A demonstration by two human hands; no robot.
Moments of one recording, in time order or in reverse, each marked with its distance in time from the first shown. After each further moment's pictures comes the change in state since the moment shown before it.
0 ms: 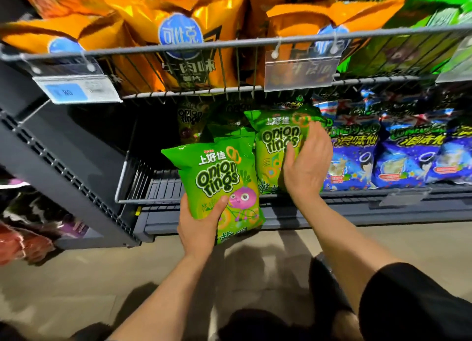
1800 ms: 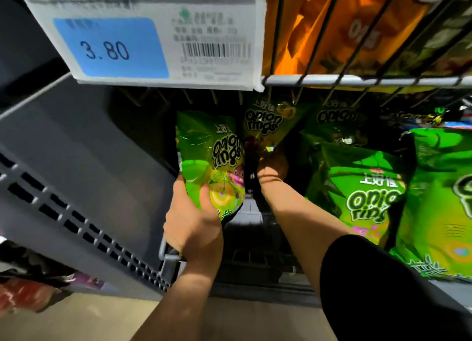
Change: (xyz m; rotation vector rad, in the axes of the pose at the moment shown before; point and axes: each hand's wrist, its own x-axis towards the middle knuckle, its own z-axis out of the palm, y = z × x) left_hand 0.201 -0.021 -0.073 0.429 0.429 0.098; right_hand -0.014 -0.173 0.294 0.054 -0.741 0.350
